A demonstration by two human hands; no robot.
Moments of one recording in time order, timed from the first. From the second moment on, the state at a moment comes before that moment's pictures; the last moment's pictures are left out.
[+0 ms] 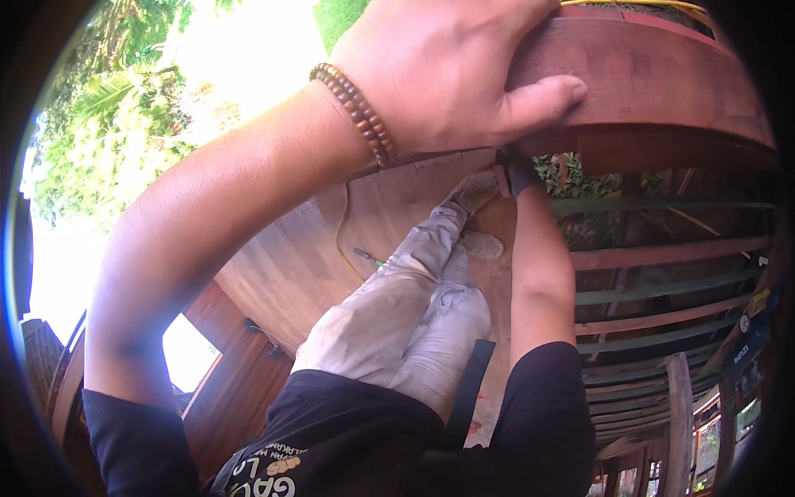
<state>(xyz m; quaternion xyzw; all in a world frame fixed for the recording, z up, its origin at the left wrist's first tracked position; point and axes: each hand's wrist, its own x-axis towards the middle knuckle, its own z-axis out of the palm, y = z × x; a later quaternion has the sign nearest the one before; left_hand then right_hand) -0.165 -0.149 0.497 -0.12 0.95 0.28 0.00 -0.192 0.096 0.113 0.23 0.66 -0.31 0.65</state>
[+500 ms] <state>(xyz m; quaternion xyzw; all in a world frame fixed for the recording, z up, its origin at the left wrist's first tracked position) -0.190 -0.122 0.478 -0.14 0.97 0.18 0.04 -0.019 0.427 0.254 0.51 0.55 -0.44 0.49</state>
